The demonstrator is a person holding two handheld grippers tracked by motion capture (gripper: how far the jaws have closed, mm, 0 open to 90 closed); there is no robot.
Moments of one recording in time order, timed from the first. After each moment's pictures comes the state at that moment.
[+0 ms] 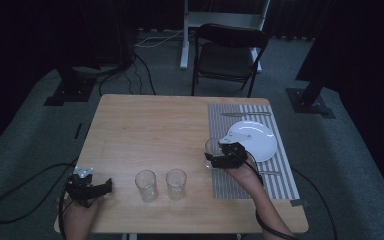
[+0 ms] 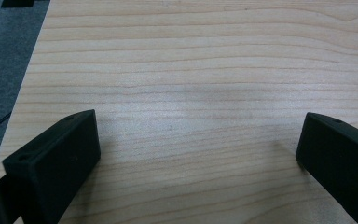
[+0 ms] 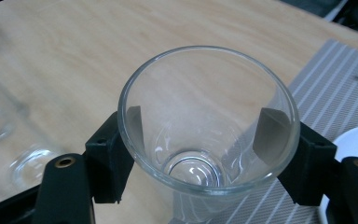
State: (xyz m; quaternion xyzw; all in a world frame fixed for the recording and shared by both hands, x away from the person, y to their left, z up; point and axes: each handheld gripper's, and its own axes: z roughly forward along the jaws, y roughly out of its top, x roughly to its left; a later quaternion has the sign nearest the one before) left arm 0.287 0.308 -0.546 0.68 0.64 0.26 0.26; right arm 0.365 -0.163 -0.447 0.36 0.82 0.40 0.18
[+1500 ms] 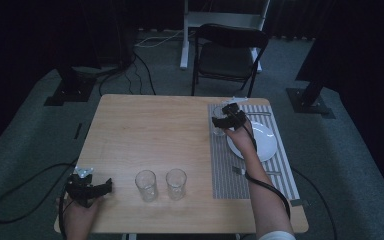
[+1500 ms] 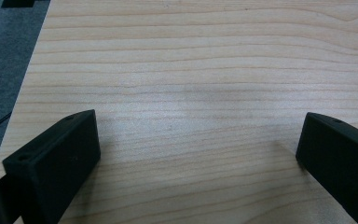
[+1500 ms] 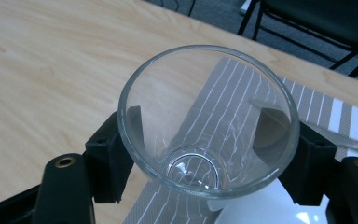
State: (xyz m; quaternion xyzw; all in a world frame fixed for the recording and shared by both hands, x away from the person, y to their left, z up) left arm 0.287 0.308 -0.546 0.68 0.64 0.26 0.26; right arm 0.499 -0.172 -0.440 0.47 0.78 0.34 0.23
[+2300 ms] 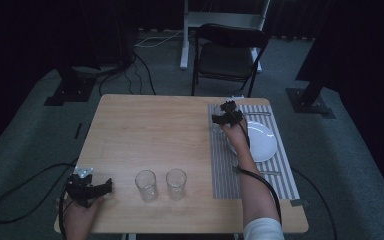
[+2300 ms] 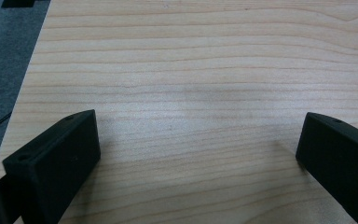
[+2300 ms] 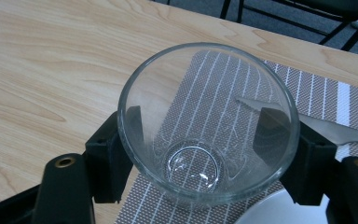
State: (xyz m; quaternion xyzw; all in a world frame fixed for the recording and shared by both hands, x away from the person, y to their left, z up) left arm 0.287 0.308 -0.546 0.68 0.64 0.26 0.26; right arm 0.536 -0.171 -0.473 0.52 0.76 0.32 0.22
